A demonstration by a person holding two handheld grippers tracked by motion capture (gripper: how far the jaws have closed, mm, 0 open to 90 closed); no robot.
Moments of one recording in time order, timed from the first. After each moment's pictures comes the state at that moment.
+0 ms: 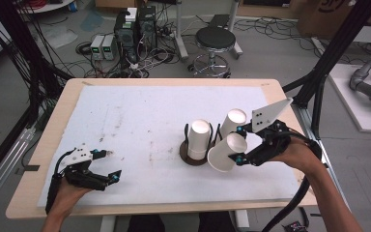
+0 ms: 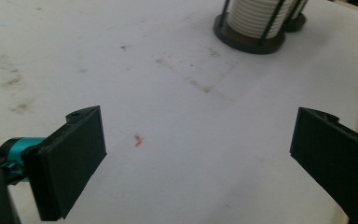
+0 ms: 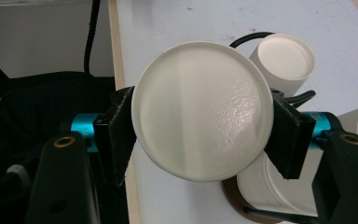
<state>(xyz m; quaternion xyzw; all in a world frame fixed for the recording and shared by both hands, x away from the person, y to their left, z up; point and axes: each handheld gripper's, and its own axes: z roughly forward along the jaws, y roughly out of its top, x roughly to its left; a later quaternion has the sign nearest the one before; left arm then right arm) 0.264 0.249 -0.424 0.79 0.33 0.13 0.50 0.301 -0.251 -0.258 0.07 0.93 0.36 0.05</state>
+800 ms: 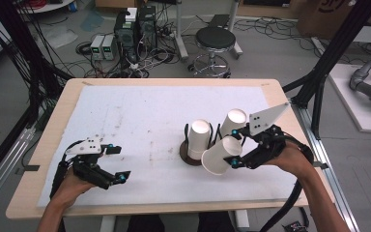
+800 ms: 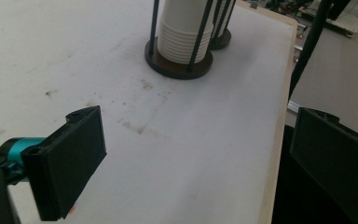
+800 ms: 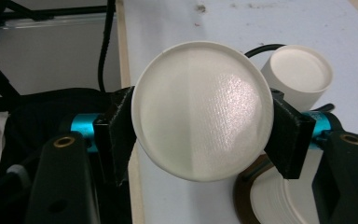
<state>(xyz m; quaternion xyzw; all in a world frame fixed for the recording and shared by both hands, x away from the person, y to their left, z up) 0.273 0.219 -0.383 0.81 0.25 0.06 0.52 0.300 -0.246 -0.275 0.07 0.91 0.40 0.03</state>
